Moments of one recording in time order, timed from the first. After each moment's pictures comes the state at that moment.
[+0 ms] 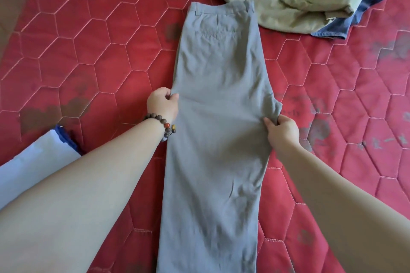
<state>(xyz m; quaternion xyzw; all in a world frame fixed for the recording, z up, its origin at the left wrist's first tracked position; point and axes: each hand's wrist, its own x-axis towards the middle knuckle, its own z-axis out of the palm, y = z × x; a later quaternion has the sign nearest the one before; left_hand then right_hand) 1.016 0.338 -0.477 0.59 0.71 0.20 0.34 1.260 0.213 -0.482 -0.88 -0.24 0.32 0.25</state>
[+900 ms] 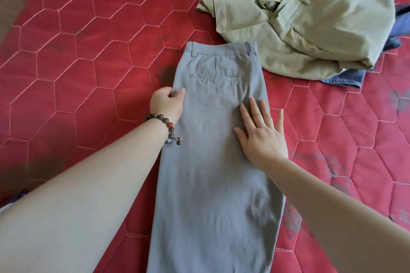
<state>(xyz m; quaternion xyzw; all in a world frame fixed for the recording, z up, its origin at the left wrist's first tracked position) 1.071 0.472 -0.485 0.55 0.70 0.27 0.36 1.273 0.342 -0.504 -0.75 -0.65 0.07 -0.06</state>
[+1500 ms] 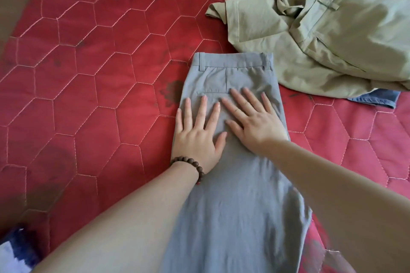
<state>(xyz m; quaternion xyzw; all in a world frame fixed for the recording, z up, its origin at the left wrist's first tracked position) 1.098 0.447 -0.532 0.84 0.53 0.03 0.06 1.282 0.442 -0.512 -0.65 -0.75 0.09 -0.01</state>
